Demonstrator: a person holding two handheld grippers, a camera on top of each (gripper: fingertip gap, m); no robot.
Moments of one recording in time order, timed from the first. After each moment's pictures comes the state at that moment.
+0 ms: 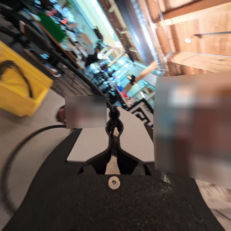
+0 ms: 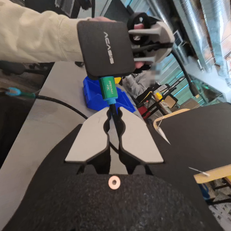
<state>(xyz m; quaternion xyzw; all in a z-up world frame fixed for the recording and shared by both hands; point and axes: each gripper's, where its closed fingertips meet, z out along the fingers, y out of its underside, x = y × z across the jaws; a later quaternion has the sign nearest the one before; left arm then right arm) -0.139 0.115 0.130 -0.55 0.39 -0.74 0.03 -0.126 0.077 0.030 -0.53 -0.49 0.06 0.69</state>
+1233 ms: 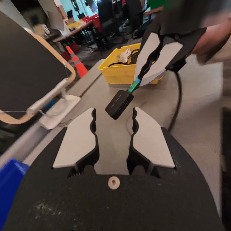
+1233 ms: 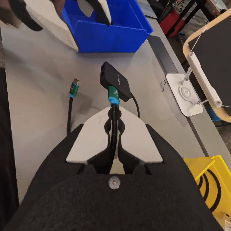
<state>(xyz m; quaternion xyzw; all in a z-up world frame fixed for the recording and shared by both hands) -0.179 0.172 -0.009 -0.52 0.61 -0.27 0.54 -0.097 0.145 -0.042 -0.78 -0.42 0.03 0.46</state>
